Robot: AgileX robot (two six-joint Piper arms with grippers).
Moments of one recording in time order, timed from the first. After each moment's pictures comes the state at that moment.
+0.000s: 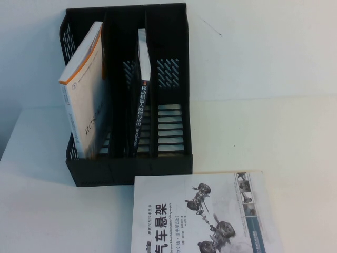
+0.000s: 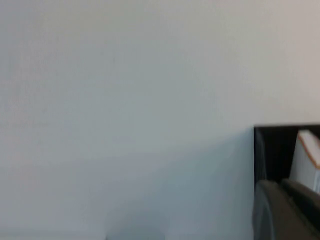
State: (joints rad) right arm 0.11 0.03 -0.35 -0.06 0.32 0.15; left arm 0.03 0.01 -0.33 0.06 0.19 -0.10
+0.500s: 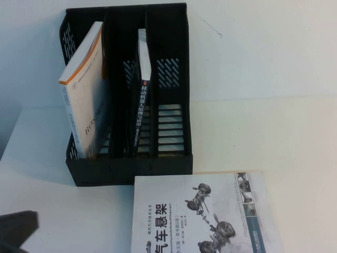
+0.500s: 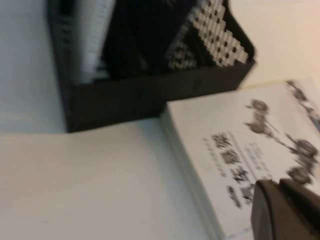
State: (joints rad) right arm 0.11 0.55 -0.65 0.29 0.65 0.07; left arm 0.03 0.51 -0.55 -0.67 0.86 0.48
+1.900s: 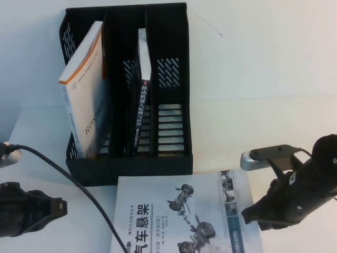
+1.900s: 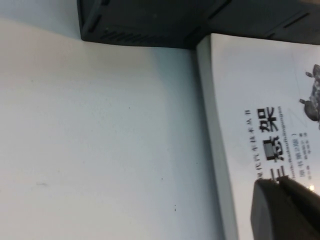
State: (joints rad) right arm 0.47 1.69 -0.88 0.30 0.62 -0.07; left arm 0.03 1.13 -0.55 -0.91 0.71 0.65
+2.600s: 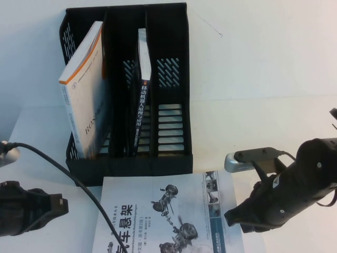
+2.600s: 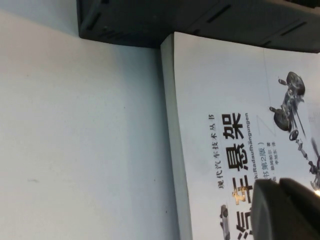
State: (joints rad) right arm 0.55 1.71 -0.90 0.38 0.58 -0.06; left arm 0.03 1.13 -0.55 -0.93 0.71 0.62
